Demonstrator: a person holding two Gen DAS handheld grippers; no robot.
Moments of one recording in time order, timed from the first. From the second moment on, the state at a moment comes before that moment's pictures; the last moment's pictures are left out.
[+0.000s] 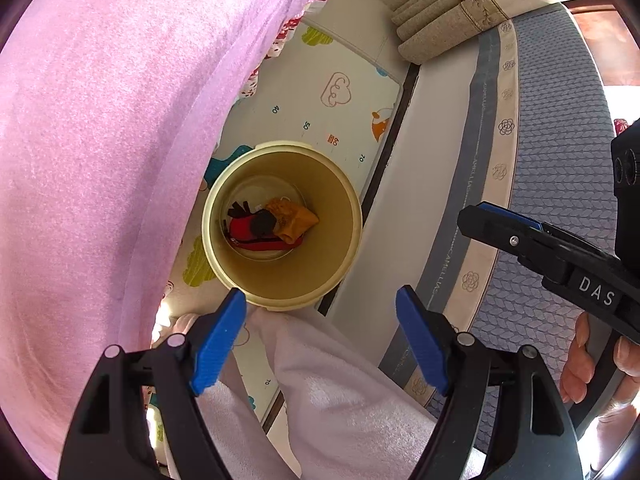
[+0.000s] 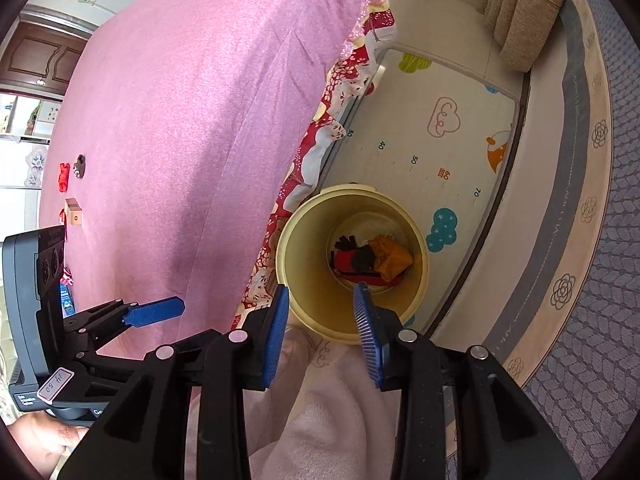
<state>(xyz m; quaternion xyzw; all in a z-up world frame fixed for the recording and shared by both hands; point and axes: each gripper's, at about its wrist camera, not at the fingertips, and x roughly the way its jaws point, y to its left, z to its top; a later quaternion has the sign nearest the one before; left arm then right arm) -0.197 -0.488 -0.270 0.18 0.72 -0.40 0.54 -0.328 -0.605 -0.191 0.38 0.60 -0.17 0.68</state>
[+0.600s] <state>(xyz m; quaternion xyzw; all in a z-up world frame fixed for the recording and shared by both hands) -0.083 -0.313 -0.208 0.01 0.70 -0.28 0.65 -0.137 -0.456 -0.141 0.24 0.63 0.00 0.74</state>
